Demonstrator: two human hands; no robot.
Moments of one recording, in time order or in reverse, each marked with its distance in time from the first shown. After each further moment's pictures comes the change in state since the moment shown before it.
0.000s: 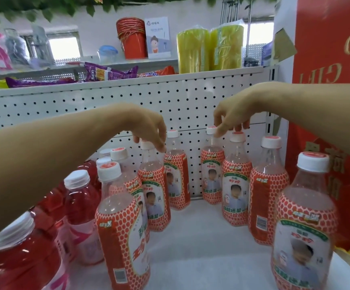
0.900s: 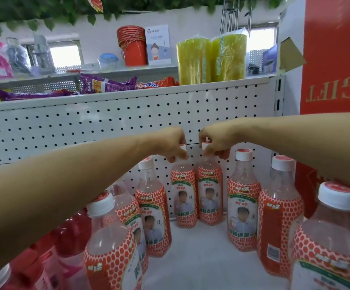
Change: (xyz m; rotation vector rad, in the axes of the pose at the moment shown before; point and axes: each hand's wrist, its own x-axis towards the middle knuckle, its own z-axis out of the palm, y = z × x) left_hand 0.068 0.023 0.019 -0.296 0.231 0.072; right_hand 0.055 -0.013 0.022 0.209 0.025 -0.077
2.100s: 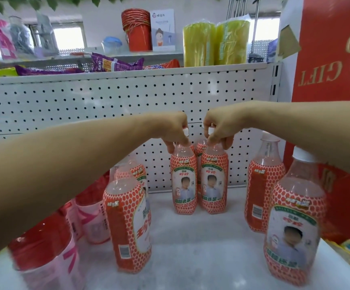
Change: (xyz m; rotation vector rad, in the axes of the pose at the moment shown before) left_hand -0.068 0.025 0.005 -0.083 -0.057 -0.068; right_hand -0.063 -0.020 0.013 0.019 0.009 -0.045
